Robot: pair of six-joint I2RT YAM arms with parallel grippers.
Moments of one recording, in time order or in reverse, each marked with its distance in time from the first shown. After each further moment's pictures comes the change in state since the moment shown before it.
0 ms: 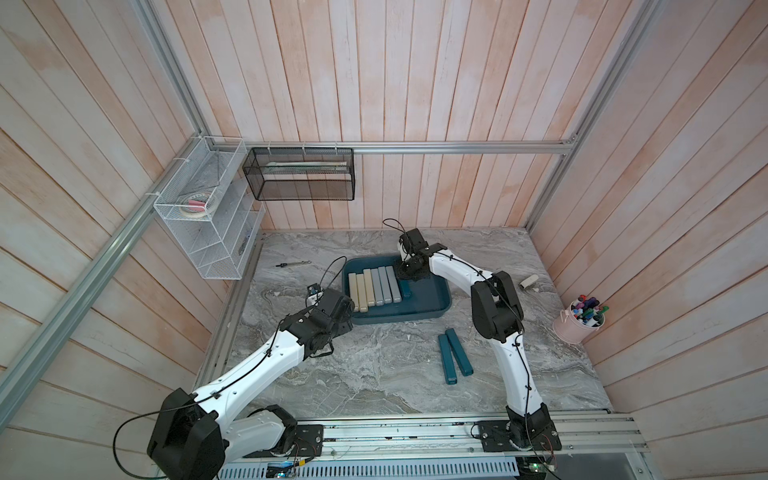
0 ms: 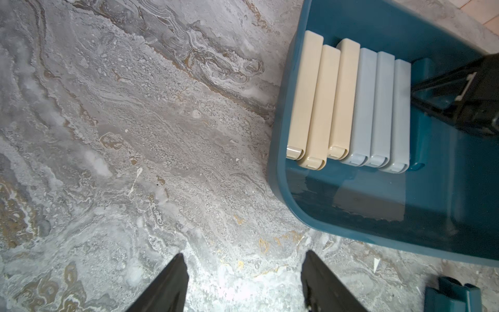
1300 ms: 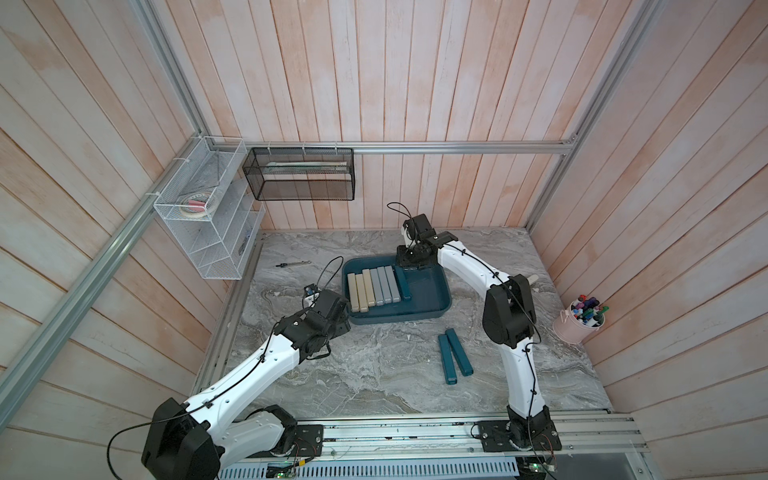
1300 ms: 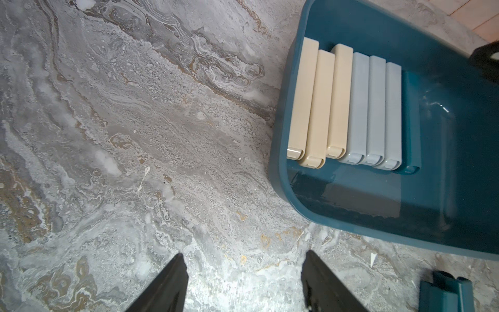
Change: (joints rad) left arm 0.003 -0.048 -0.001 -0.029 -0.001 0.010; right arm 0.001 -0.135 0.042 -0.071 0.044 -0.009
